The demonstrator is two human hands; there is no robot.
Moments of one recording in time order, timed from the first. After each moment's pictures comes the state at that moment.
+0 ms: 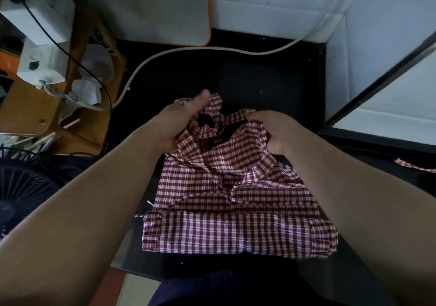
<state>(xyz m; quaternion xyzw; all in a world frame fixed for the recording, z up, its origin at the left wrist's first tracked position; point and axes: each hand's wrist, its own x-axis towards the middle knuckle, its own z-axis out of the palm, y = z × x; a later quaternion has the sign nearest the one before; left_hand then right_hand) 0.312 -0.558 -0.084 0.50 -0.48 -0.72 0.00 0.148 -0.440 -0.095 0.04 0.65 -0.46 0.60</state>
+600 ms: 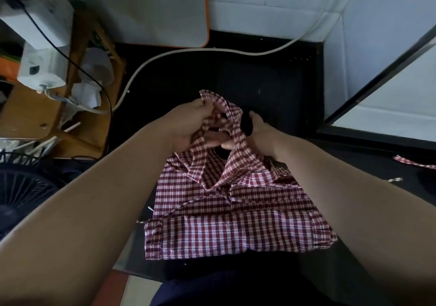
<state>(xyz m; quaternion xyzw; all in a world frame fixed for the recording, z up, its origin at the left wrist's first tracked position) 0.293 -0.543 -0.073 0.44 -0.52 -0.73 0.02 0.162 -0.431 -0.107 -0.27 0.79 -0.19 0.52</state>
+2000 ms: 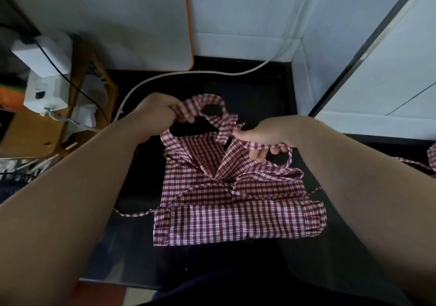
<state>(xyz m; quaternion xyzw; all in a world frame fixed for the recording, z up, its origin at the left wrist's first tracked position) 0.316 -0.583 -0.044 0.38 -0.81 -0.44 0.04 0.140 -0.412 -0.035 -0.31 0.80 0.04 0.51</state>
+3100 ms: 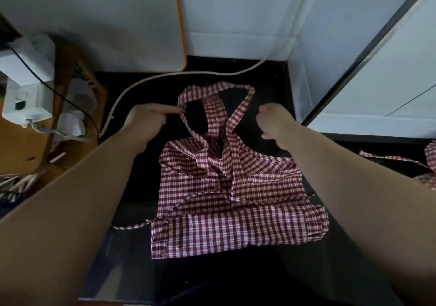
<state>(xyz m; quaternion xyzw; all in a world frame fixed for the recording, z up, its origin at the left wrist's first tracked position) 0.312 -0.598 -0.076 0.48 -0.70 -0.52 0.10 0.135 -0.432 -0.056 -0.19 0.88 -0.28 0.32</state>
